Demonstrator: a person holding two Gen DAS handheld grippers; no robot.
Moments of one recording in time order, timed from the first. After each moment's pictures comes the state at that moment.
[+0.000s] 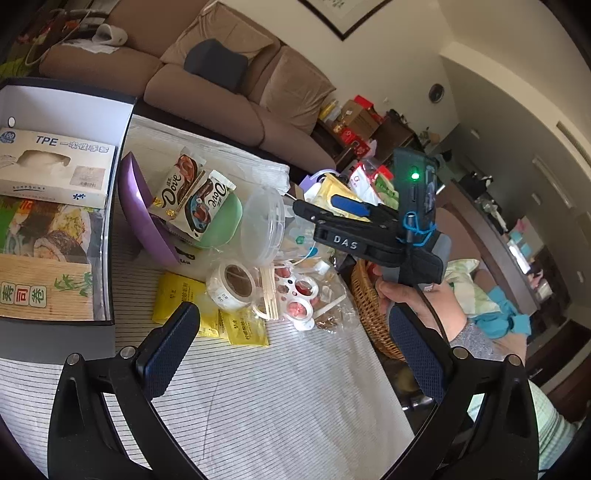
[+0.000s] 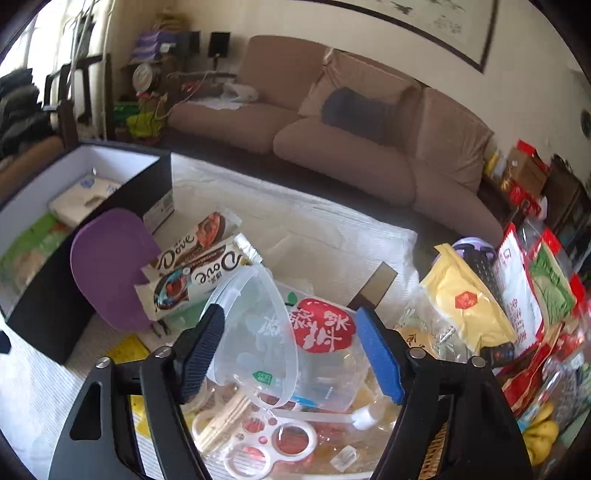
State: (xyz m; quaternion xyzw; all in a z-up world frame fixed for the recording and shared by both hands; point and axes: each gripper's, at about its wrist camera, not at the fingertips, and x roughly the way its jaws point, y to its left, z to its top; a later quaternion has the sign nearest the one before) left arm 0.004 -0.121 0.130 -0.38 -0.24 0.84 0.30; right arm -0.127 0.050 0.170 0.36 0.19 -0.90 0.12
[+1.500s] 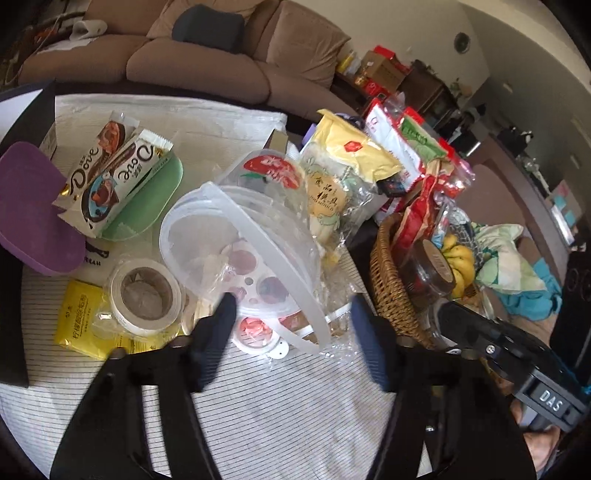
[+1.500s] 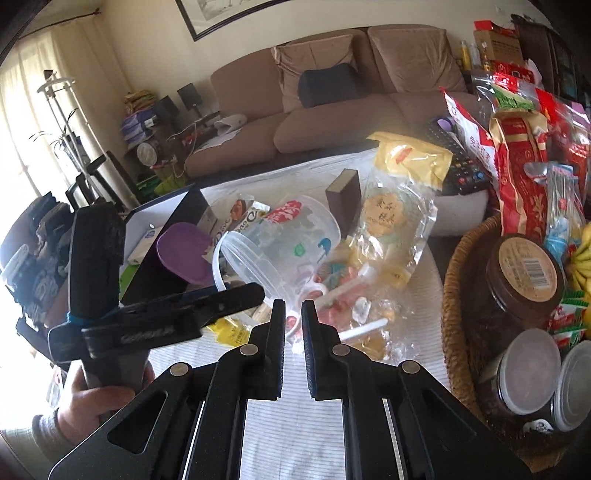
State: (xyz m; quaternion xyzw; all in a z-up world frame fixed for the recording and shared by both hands) left arm -0.058 0.034 0.104 -0.47 -0.16 0.83 0.24; right arm 0.008 0.194 0.187 0.39 -0.09 -0.90 0.17
